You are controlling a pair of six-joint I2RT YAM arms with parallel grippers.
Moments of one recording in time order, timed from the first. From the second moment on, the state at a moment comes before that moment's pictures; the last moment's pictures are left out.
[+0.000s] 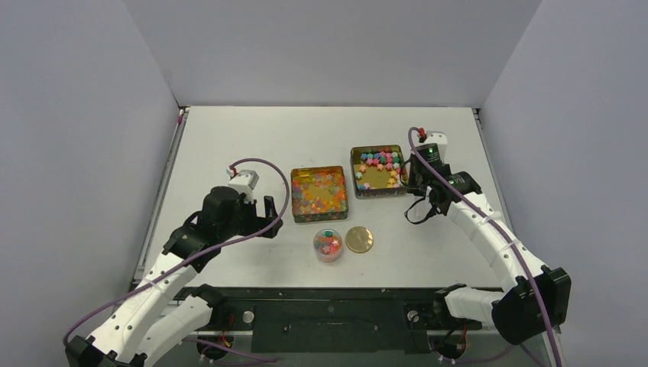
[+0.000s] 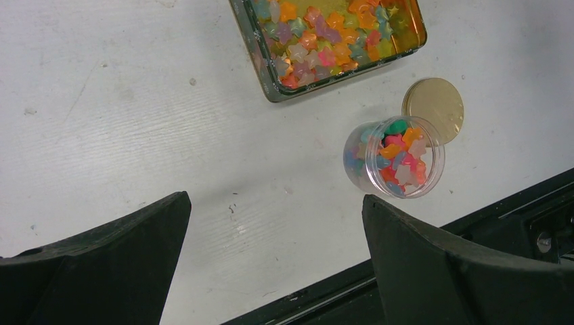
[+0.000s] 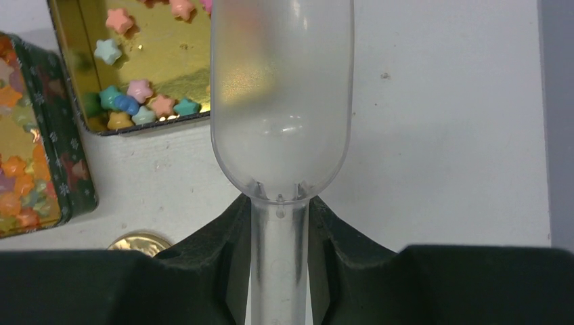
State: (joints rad) left arm -0.51 0.78 0.73 -0.59 0.02 -0.38; right arm 0.39 1.22 1.09 -0.74 0.37 0.31
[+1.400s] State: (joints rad) left arm -0.51 0.78 0.73 -0.59 0.03 -0.38; right arm -0.05 1.68 0.97 -0.29 0.30 0.43
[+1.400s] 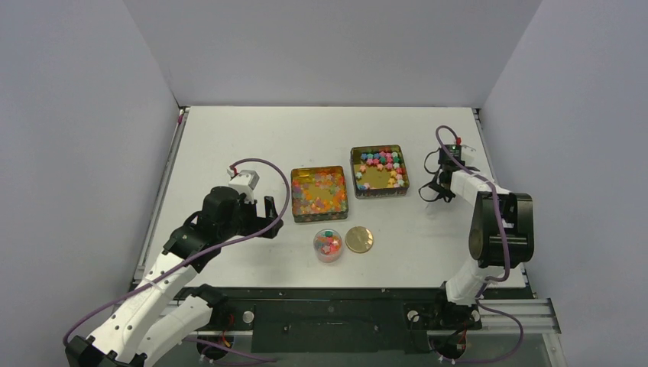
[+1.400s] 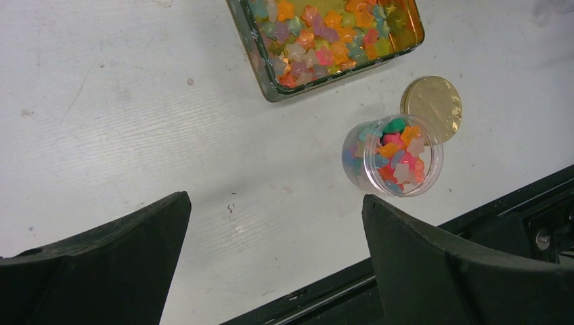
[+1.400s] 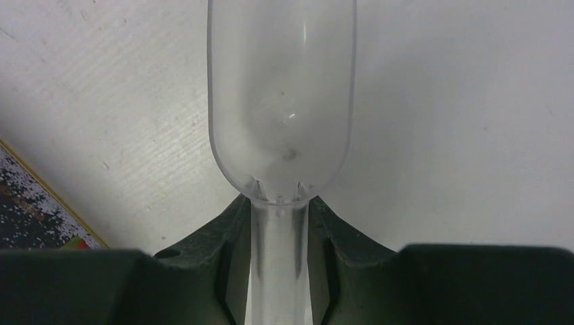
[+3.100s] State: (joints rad) left arm -0.51 0.74 0.73 -0.59 0.03 -0.38; right arm 0.03 1.38 1.01 -0.49 0.25 0.40
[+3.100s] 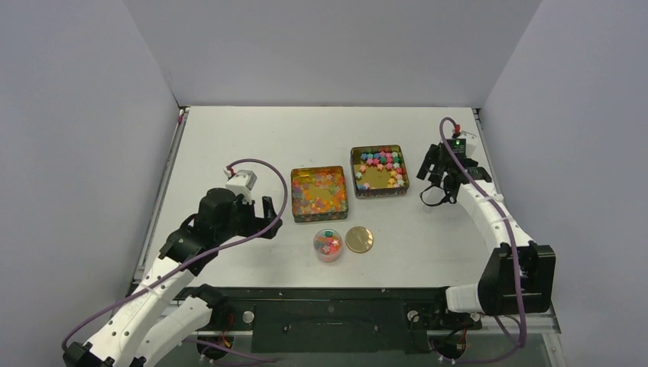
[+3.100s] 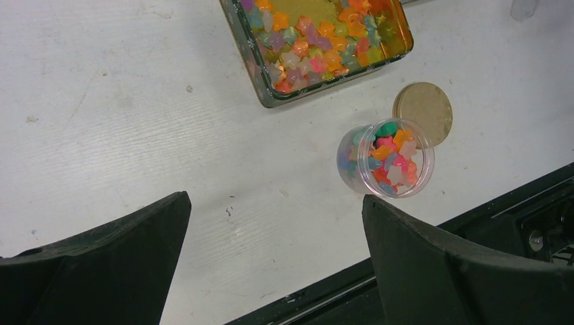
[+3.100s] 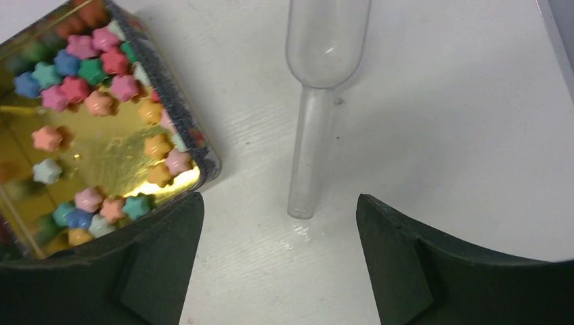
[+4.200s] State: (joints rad) left arm -0.51 0.71 0.73 -0.59 0.04 -0.38; right arm 0.61 1.20 0.92 -0.58 0.30 0.55
